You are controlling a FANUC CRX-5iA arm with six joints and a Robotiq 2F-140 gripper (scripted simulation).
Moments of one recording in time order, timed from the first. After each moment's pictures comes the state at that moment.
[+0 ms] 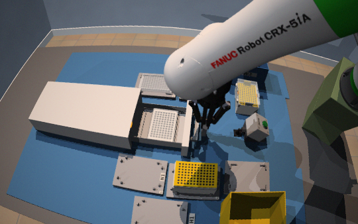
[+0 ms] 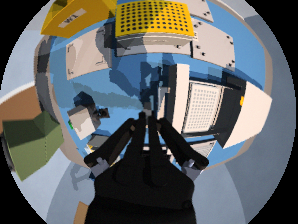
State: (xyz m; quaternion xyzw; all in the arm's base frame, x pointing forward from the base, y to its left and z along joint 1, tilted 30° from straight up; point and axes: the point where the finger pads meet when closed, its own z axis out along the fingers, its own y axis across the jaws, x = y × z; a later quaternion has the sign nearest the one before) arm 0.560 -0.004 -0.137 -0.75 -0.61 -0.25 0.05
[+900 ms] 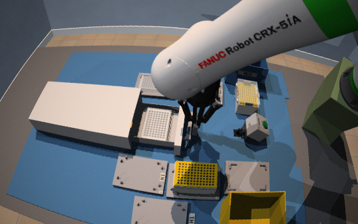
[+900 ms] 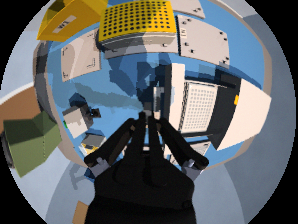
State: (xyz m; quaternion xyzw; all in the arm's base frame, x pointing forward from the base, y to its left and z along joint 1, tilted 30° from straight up) arm 0.588 -0.011 -0.130 -0.75 -0.61 -0.25 0.05
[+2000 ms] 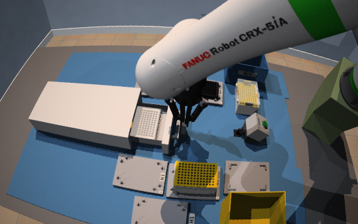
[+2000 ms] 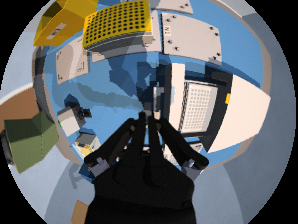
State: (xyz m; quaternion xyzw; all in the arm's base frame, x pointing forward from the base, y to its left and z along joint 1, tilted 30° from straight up) arm 0.623 -0.020 -0.121 -0.75 -0.61 -0.25 0.05
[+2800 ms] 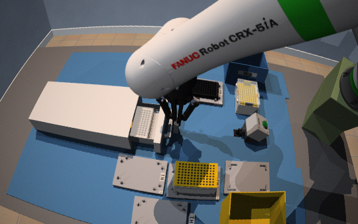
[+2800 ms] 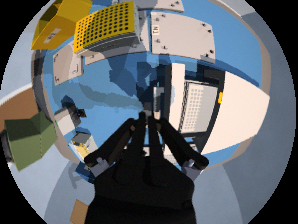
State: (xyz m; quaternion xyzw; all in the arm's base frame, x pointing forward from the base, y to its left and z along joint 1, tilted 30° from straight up) arm 0.647 -0.027 -0.115 -0.75 -0.61 -0.25 0.05
